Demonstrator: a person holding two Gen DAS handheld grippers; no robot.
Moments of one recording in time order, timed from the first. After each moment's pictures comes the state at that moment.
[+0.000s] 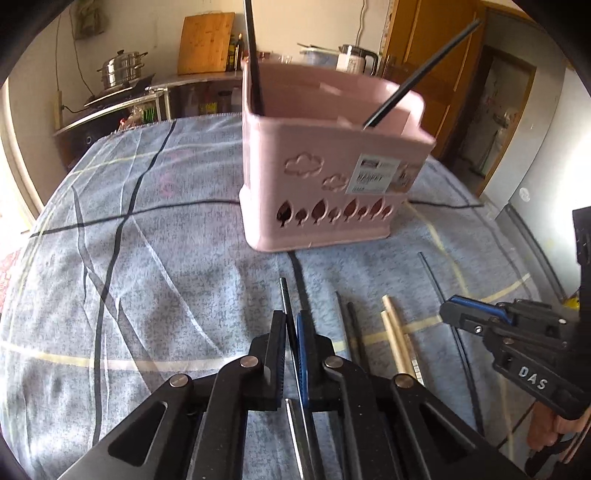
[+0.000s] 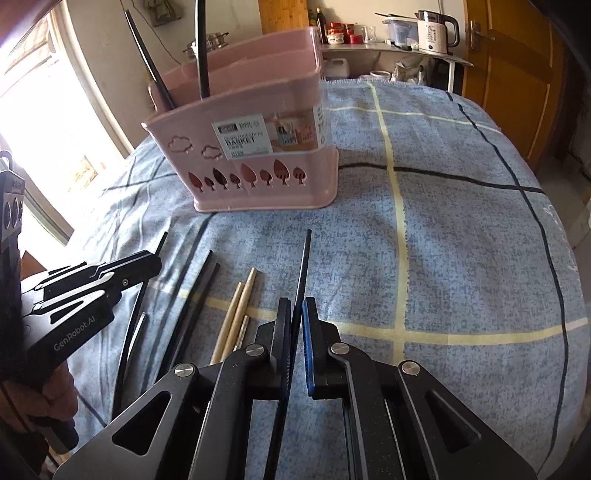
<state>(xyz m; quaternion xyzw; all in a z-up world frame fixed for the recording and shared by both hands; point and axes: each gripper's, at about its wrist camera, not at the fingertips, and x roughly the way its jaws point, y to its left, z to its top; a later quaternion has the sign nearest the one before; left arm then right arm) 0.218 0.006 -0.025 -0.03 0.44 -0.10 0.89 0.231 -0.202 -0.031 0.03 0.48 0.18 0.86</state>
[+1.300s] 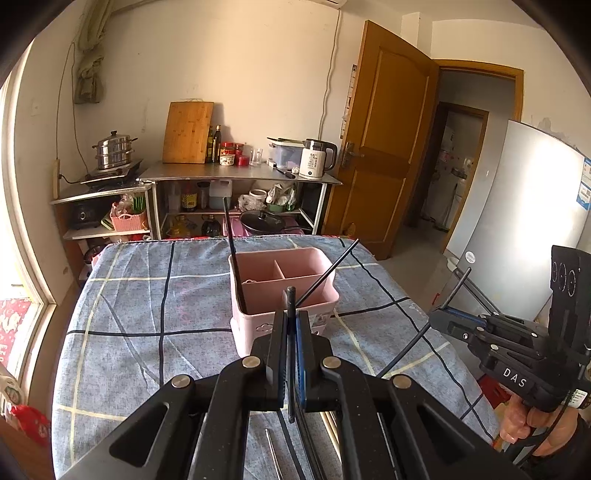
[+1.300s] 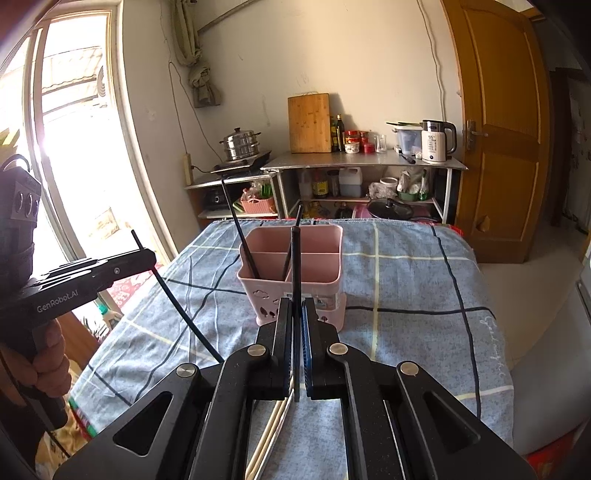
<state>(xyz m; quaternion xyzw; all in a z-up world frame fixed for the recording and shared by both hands) 0.158 0.028 0.151 -0.04 0.30 -0.15 0.94 0.170 -0.223 0.128 0.03 0.31 0.20 0.93</state>
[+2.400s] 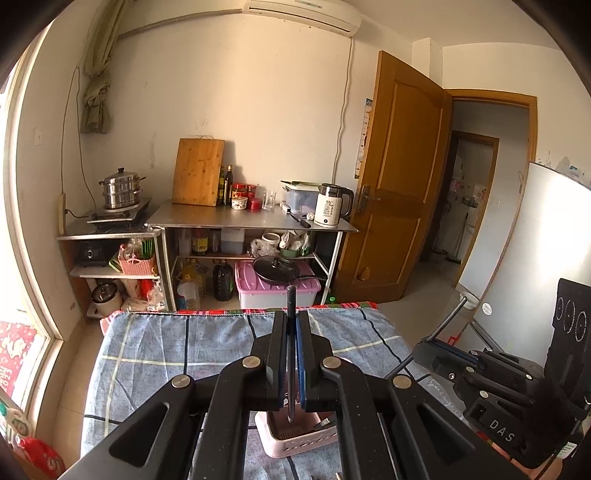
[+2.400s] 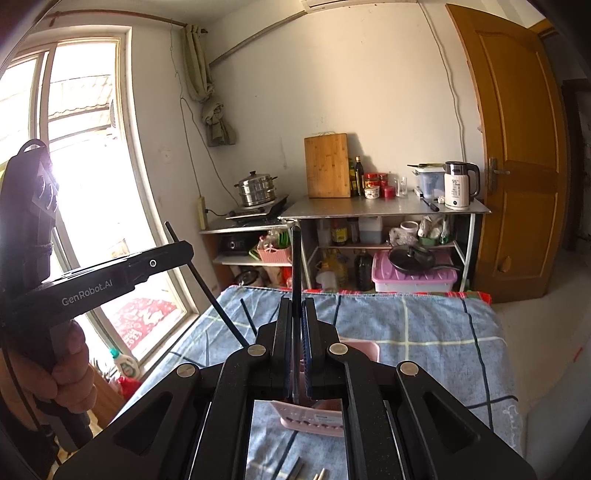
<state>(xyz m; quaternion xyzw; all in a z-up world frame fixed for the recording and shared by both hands) 0.270 0.047 0.239 -0.05 0.25 -0.13 0.96 0.262 -0.180 0.194 0.06 0.24 0.23 0.94</state>
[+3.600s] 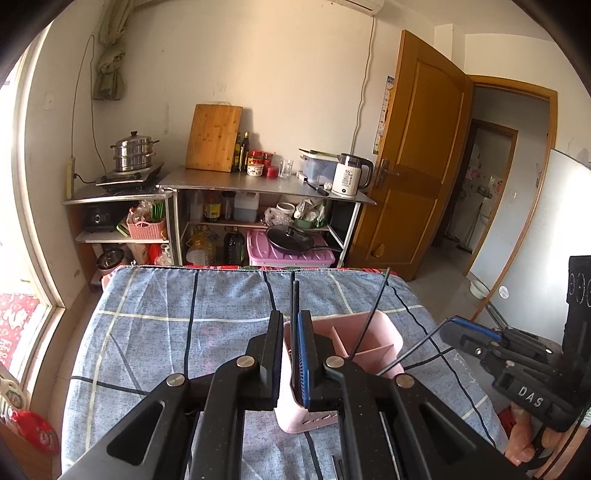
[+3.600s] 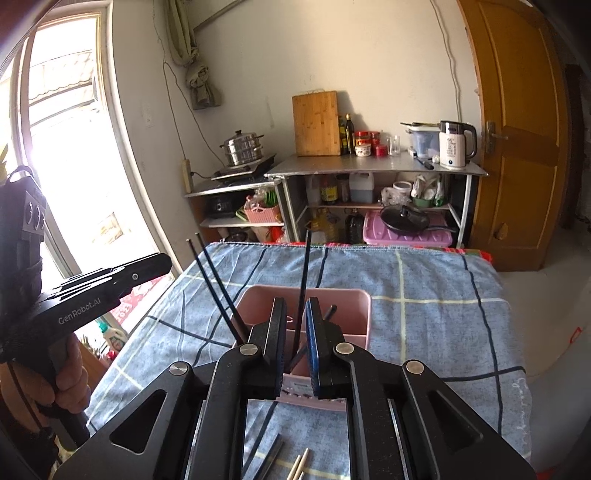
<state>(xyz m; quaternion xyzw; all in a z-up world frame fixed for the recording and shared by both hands) 0.271 0.064 0.157 -0.06 0.29 -0.10 0.95 0.273 -0.186 0.142 0.04 0.31 0.21 0.93</state>
